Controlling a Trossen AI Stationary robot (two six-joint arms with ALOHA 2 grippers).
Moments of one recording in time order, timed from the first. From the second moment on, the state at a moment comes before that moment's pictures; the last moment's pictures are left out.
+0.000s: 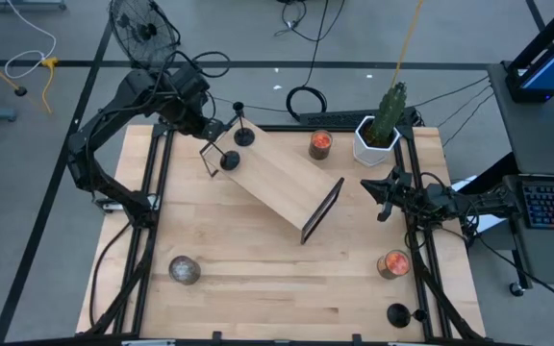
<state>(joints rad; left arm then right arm) 0.62 1.50 1.88 -1.57 0.07 -0.51 0.11 0.01 0.07 0.01 0.50 0.29</state>
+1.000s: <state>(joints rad) 0.62 1.50 1.92 -1.46 0.20 -0.50 0.11 0.01 0.07 0.01 0.50 0.29</state>
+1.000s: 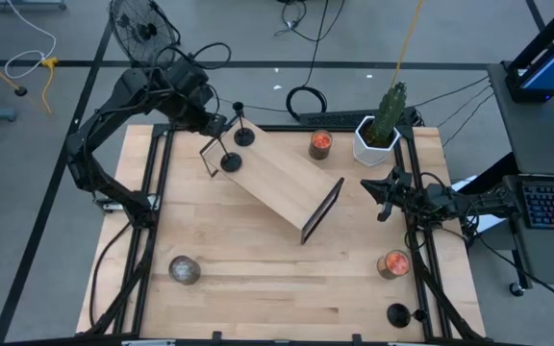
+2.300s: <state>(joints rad) 0.32 1.38 1.89 -1.57 0.06 -0.70 0.11 0.01 0.07 0.00 0.50 0.29</state>
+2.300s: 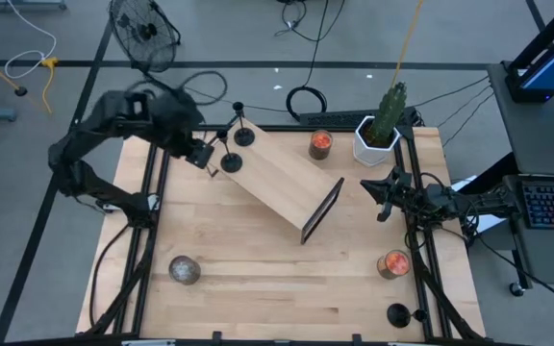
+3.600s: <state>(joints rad) 0.07 1.34 1.48 -1.26 -0.55 -0.74 0.11 0.01 0.07 0.01 0.50 0.29</state>
